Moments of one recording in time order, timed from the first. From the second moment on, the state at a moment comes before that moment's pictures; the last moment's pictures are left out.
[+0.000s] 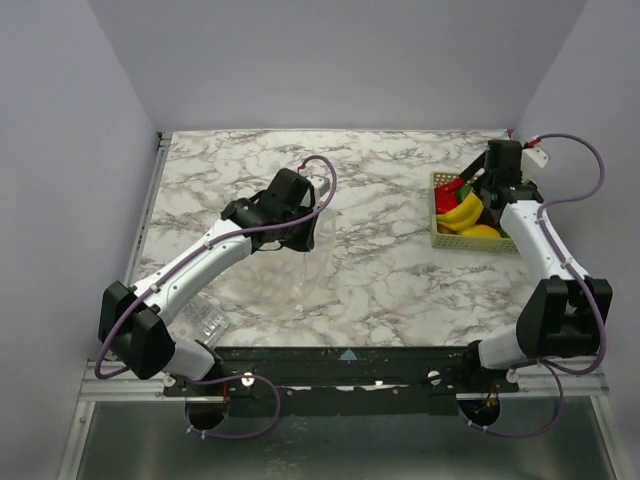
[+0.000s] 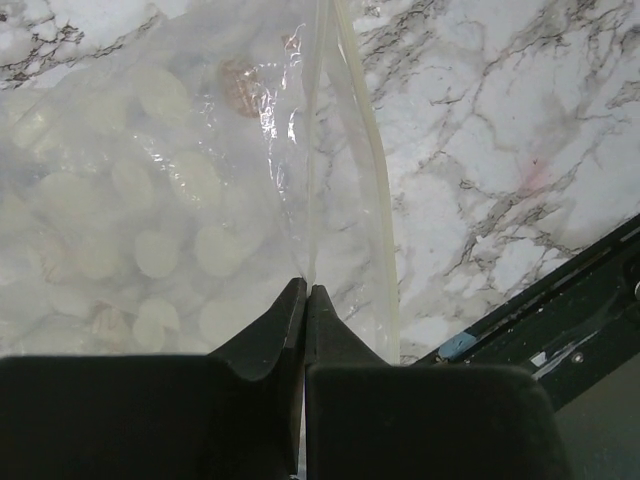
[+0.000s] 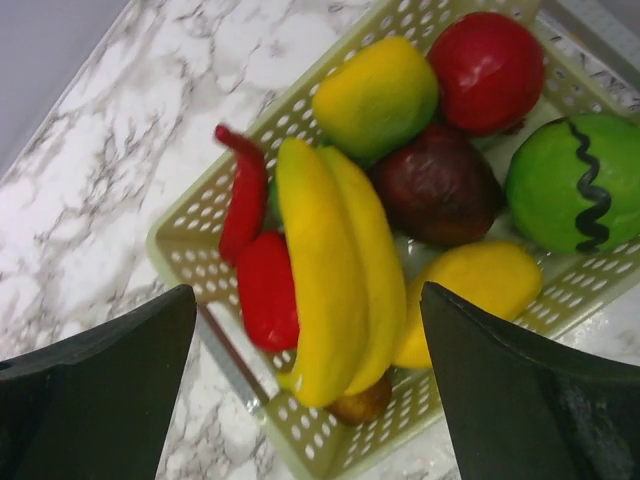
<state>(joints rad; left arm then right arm) -0.66 1.42 1.27 -0.74 0.11 -0.26 0.02 1.43 1.17 -0.42 0.43 0.68</state>
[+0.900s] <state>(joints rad) -0.66 1.38 1.25 -0.72 0.20 -0.26 -0.27 1.95 1.43 -0.29 0.16 0.73</state>
